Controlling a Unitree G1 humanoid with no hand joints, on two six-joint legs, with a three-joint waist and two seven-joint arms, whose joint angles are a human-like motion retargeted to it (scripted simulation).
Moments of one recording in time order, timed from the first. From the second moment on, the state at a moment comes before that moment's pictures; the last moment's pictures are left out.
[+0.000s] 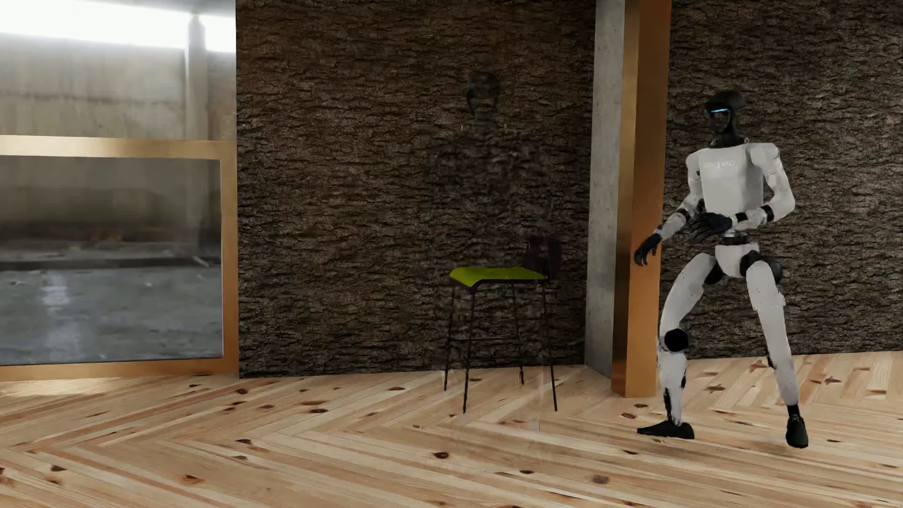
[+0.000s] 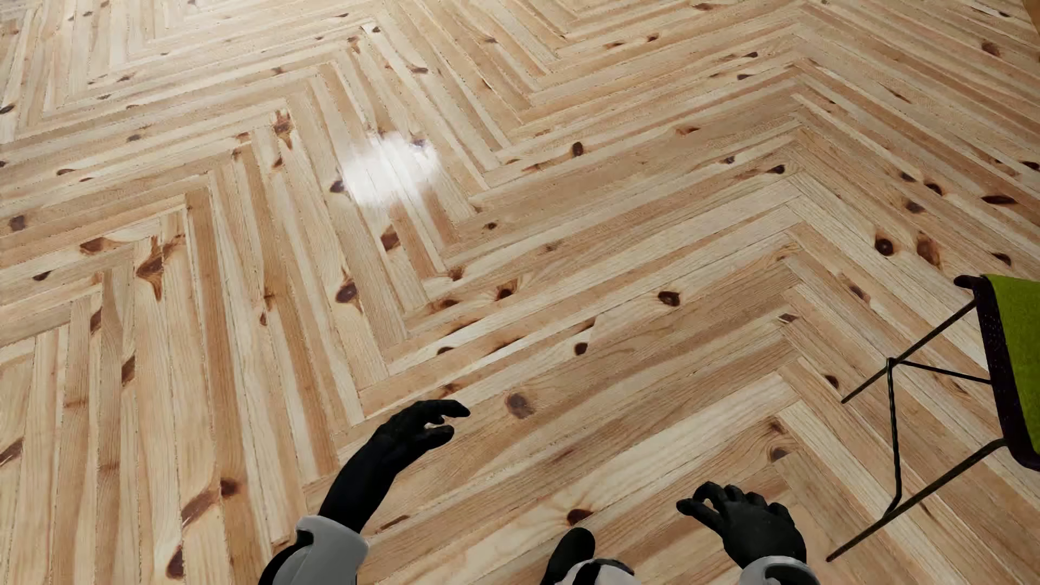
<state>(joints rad) 0.11 -0.65 0.00 0.18 -0.25 -0.03 0.62 -0.56 -0.01 0.37 0.52 0.25 0.28 -0.32 -0.09 0.22 -0.39 -0.25 -0.04 -0.31 0.18 -0.09 0.12 0.57 -0.98 -0.20 0.21 0.07 0.03</state>
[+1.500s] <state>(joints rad) -0.45 -0.23 0.05 0.37 -0.06 0.03 0.25 -0.44 0.01 1.01 0.43 0.31 0.14 -0.24 -0.29 0.07 -0.20 -0.21 -0.08 0.17 0.23 0.61 0.60 0.65 -0.71 0.19 0.30 0.04 -0.04</state>
